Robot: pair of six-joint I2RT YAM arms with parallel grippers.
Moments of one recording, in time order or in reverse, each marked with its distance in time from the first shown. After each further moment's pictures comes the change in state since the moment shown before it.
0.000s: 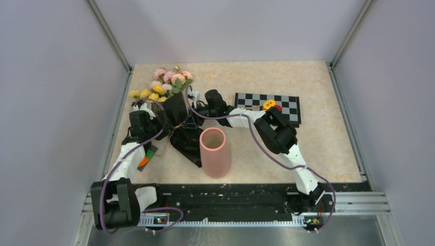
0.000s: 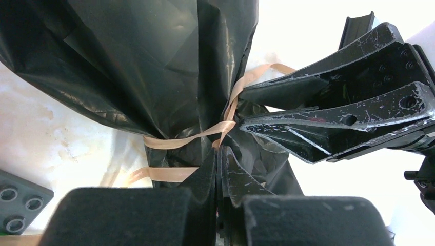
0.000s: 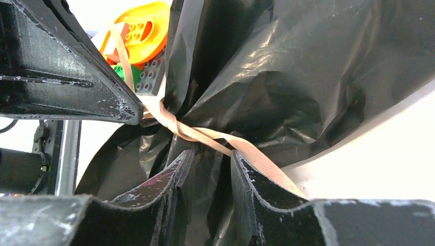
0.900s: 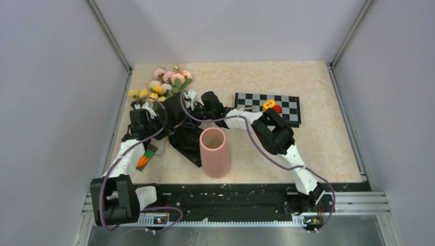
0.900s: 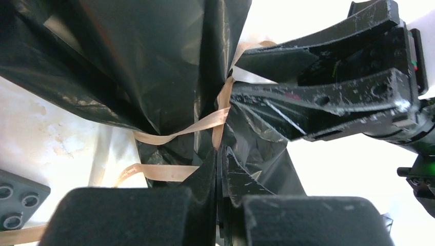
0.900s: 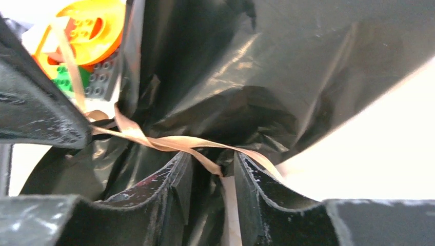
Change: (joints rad) left arm 0.000 0.033 0.045 -0.061 0.025 0.026; right arm 0.027 0.027 0.045 -0.040 0.141 -0.134
